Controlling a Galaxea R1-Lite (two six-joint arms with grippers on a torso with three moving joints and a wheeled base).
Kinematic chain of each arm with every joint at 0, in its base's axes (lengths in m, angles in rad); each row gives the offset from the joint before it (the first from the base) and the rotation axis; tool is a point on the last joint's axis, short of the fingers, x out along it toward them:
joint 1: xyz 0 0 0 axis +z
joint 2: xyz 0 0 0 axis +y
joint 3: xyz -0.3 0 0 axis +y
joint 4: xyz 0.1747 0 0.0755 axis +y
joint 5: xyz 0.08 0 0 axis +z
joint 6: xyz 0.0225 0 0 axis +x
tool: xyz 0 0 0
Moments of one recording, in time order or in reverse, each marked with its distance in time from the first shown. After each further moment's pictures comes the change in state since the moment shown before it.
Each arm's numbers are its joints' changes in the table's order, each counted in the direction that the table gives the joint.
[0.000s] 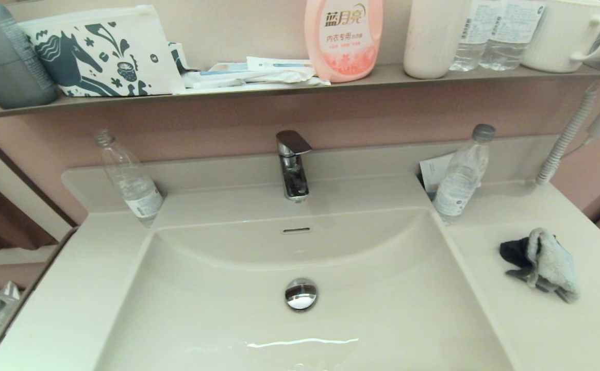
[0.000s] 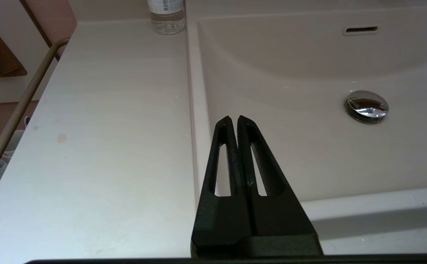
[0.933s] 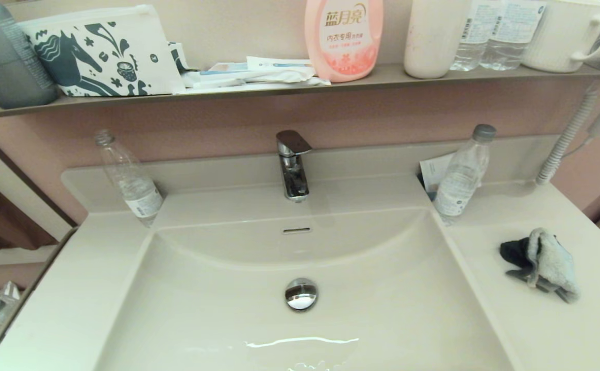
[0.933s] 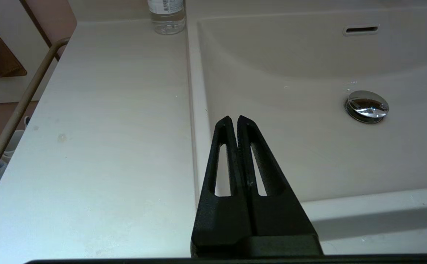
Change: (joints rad) left arm 0.000 0.000 0.000 0.000 0.000 0.000; right arm -0.003 -0.346 0.350 -0.098 0.092 0.008
